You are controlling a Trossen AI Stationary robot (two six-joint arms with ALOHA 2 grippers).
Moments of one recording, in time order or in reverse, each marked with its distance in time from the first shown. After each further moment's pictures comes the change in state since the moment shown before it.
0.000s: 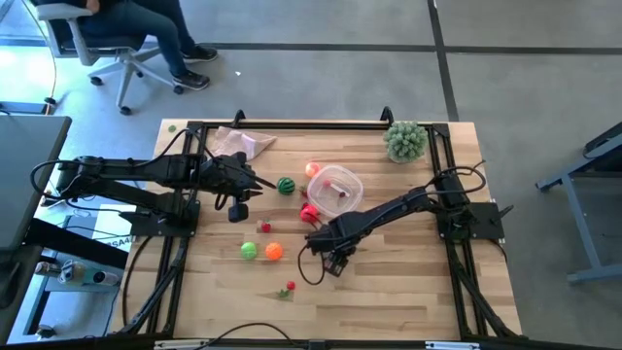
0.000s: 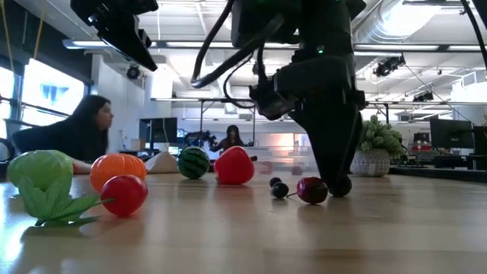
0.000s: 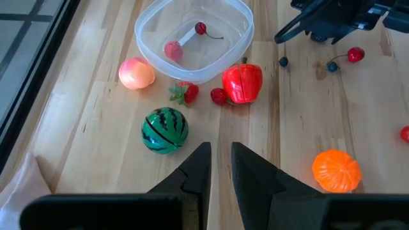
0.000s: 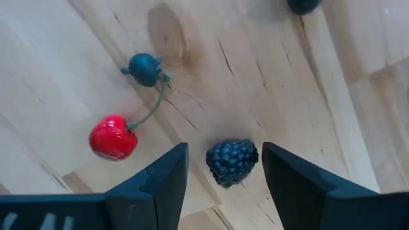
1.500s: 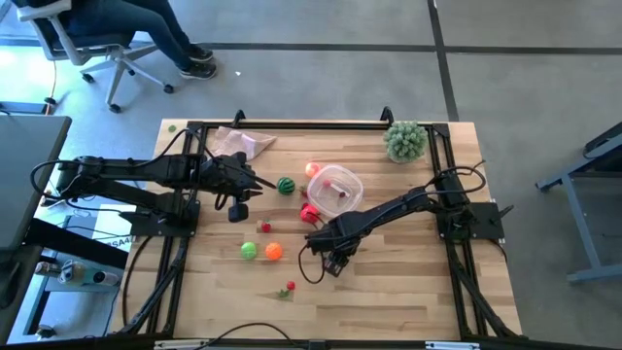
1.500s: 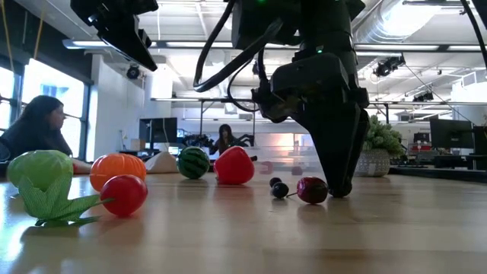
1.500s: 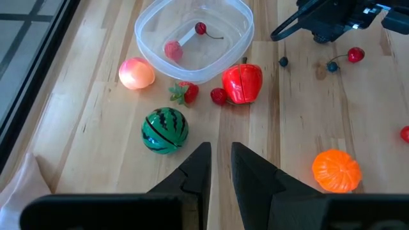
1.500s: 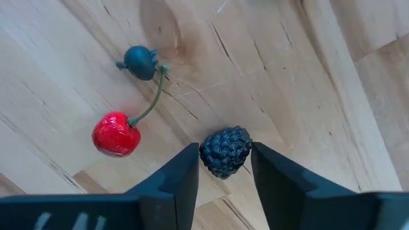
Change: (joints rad) left arm 0.000 0.000 0.000 0.000 0.000 0.000; right arm 0.000 0.001 0.000 -0.001 -0.037 0.070
